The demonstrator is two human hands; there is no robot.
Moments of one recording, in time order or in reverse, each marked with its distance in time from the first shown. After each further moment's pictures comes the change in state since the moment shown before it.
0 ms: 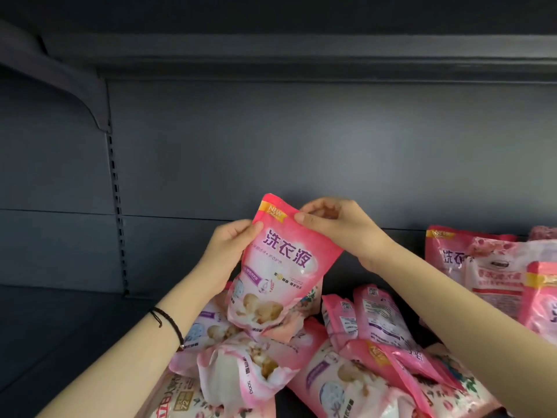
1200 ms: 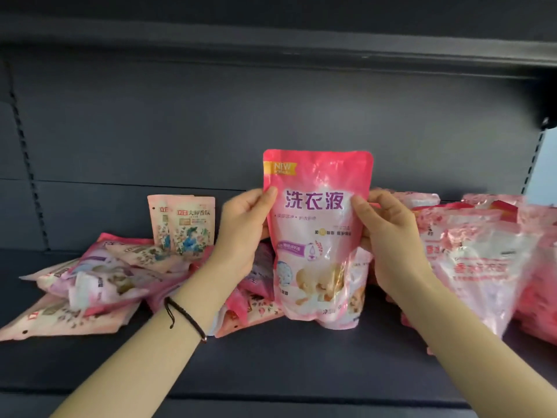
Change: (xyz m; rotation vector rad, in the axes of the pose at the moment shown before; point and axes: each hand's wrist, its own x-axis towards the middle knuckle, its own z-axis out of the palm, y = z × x) left_hand -0.095 0.048 0.295 -0.118 0.126 0.068; right_hand -0.198 0.044 -0.216 0.349 0.435 -0.090
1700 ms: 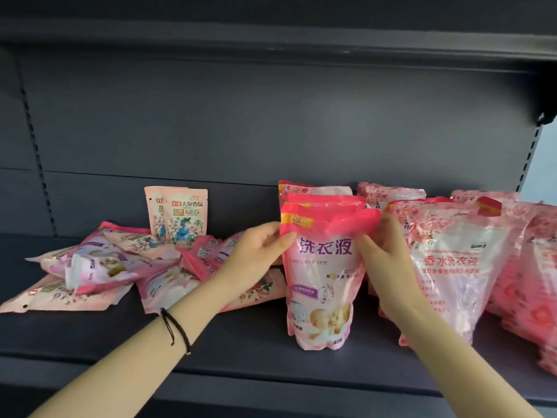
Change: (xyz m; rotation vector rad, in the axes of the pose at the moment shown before) left_hand -0.038 -0.039 0.022 0.343 -0.340 0.013; right_hand -0.018 0.029 -0.058 -0.259 -0.006 -0.003
